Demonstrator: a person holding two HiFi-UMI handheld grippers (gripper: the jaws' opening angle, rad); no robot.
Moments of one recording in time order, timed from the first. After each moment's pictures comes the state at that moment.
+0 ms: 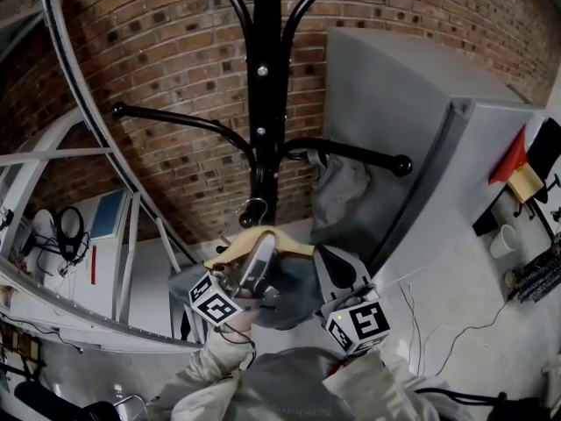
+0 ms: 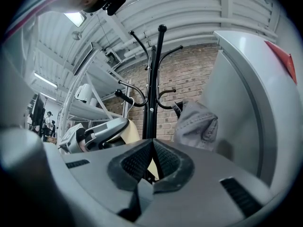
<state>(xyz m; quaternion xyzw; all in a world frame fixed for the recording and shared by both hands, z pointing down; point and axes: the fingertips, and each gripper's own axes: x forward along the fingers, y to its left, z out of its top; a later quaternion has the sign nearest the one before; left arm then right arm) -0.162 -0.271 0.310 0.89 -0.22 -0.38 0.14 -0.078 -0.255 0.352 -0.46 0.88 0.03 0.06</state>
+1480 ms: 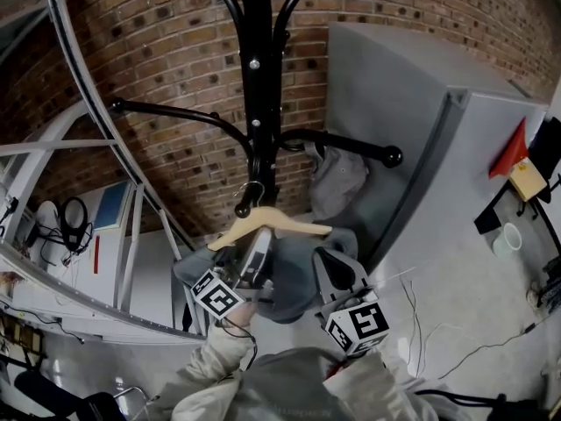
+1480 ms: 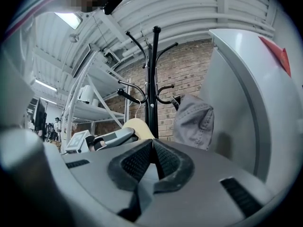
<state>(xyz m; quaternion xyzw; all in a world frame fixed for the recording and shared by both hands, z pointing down) -0.168 -0.283 0.350 0.87 -0.30 -0.36 0.17 -0.069 -0.238 0.367 -0.45 0.89 0.00 0.06</state>
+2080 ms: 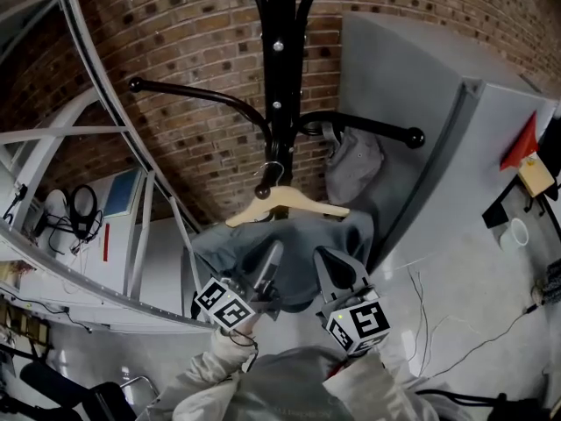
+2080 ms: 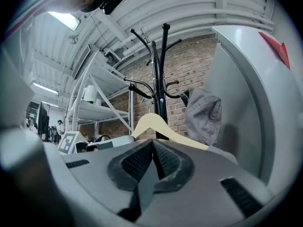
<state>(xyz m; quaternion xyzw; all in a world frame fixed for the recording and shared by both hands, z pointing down) -0.173 -0.234 0.373 0.90 -0.34 -0.25 0.12 -0.099 -0.213 0.383 -0.44 0.90 -0.02 0.06</state>
